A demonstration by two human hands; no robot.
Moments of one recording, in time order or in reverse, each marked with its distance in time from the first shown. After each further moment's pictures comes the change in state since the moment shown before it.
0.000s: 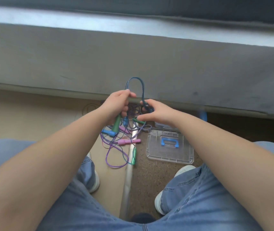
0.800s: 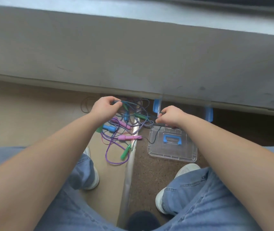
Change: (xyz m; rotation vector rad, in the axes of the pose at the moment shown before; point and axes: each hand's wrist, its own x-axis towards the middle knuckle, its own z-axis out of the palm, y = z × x) left_hand 0.031 -0.051 -0.046 0.633 0.207 0.044; right_hand 0.034 0.056 -0.012 -0.291 0.085 0.382
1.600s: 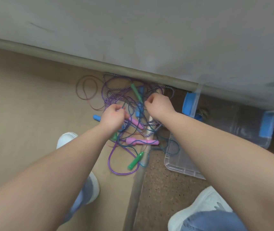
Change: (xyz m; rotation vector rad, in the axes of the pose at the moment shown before) left_hand 0.129 -0.129 0.094 -0.326 -0.051 -0.474; right_hand 0.229 -0.047 0.123 -0.098 0.125 -0.127
